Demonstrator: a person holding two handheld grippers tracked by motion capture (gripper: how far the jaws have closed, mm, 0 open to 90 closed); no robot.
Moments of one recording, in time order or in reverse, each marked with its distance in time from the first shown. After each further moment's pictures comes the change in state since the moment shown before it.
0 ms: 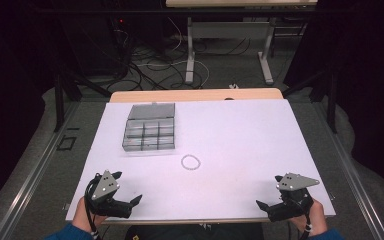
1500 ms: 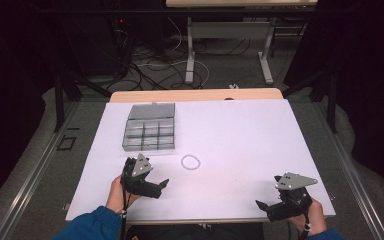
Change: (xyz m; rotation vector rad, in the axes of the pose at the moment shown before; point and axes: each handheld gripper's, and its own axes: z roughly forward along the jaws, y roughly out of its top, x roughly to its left) left arm -0.007 0.047 0.084 0.043 -0.023 0.012; right arm -0.001 0.000 0.003 0.008 0.003 0.000
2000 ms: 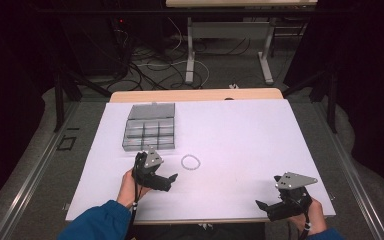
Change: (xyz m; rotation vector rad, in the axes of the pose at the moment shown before) left arm -0.003 0.016 0.027 0.028 -0.009 -0.004; right arm -0.002 0.000 0.001 0.008 0.011 -0.001
